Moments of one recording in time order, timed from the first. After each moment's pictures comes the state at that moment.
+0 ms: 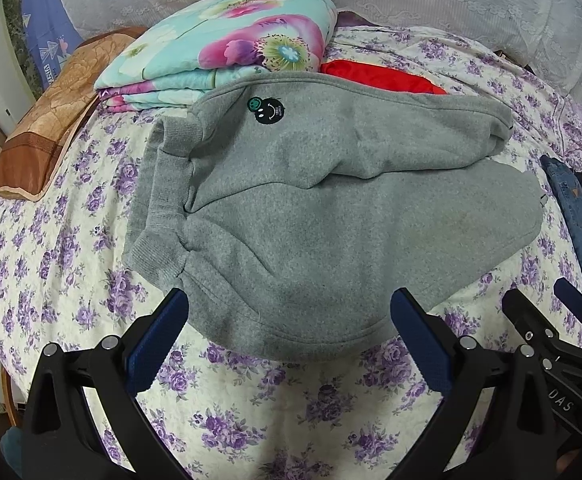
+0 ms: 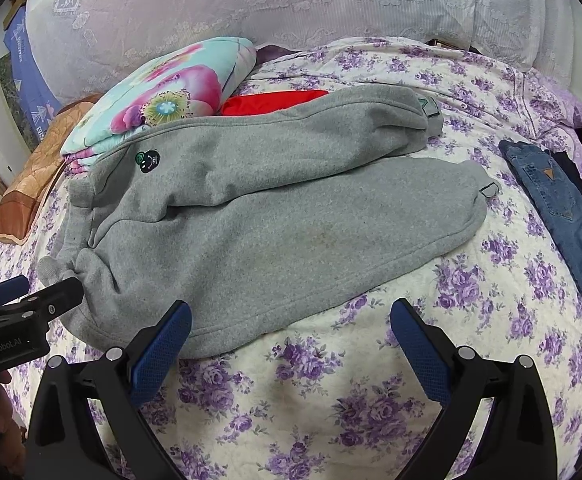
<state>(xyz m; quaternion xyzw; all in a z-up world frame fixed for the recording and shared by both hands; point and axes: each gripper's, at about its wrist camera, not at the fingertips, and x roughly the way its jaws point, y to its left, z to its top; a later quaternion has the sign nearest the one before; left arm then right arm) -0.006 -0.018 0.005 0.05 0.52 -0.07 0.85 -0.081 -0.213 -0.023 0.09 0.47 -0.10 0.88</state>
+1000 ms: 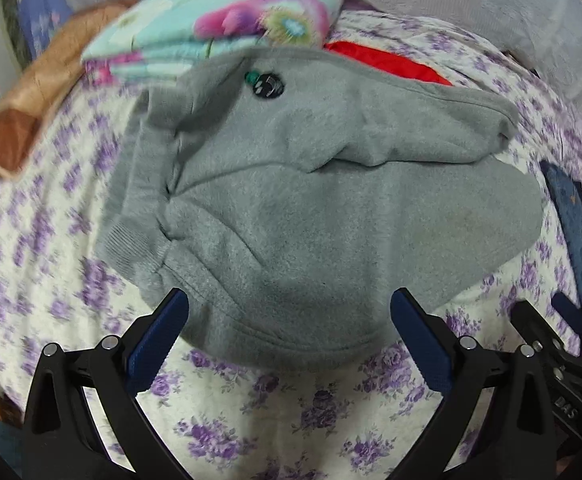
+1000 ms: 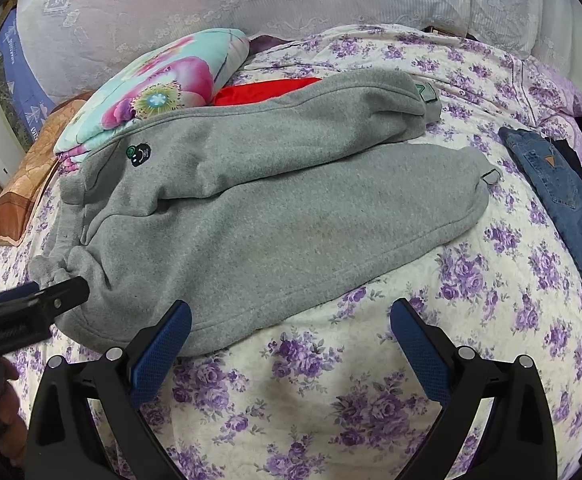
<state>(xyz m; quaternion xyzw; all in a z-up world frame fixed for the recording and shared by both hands) 0.018 -0.005 -0.027 0.00 0.55 -0.09 0.83 -0.077 -0.220 -0.035 0.10 0.48 -0.11 0.87</state>
